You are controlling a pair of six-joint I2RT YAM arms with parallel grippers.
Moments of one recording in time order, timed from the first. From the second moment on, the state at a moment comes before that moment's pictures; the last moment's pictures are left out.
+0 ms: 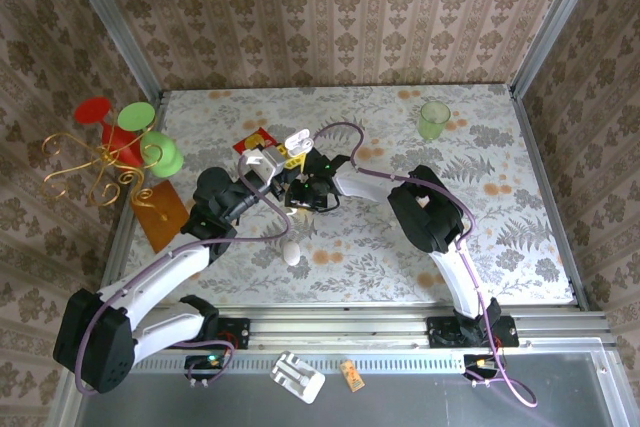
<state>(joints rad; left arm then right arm) -0.57 1.05 0.58 0.60 0.37 0.19 0.75 2.24 1.65 -0.49 -0.28 0.83</state>
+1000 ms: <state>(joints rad) -0.57 1.13 0.58 0.60 0.37 0.19 0.60 1.78 1.08 -0.60 -0.18 0.60</state>
